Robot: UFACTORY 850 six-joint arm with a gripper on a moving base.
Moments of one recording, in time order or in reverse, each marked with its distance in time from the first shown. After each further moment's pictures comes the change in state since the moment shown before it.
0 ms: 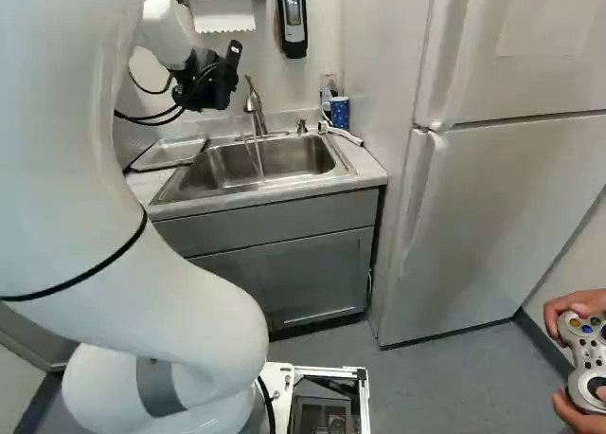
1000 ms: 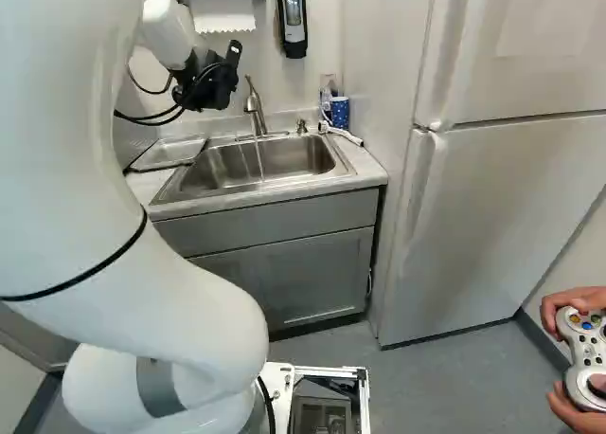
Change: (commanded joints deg) arm 0.0 0.0 0.0 0.0 0.0 0.0
